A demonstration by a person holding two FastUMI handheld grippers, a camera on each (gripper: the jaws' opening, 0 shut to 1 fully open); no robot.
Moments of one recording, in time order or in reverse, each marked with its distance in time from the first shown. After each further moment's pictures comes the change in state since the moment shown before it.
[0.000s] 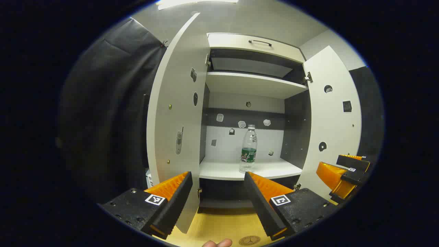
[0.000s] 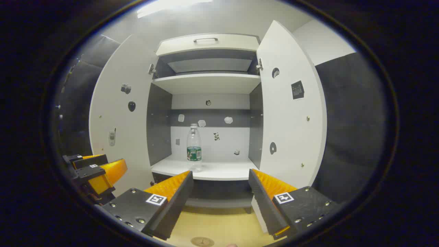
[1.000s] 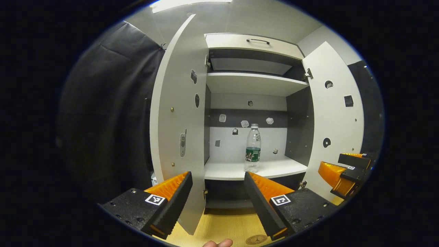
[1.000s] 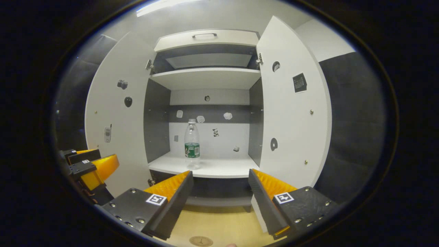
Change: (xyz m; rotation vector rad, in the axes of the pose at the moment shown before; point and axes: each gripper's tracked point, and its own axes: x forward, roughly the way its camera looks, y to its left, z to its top) left arm 0.001 0.008 0.001 0.051 0.001 0.029; right arm 0.009 -0.002 -0.009 0.003 0.029 0.002
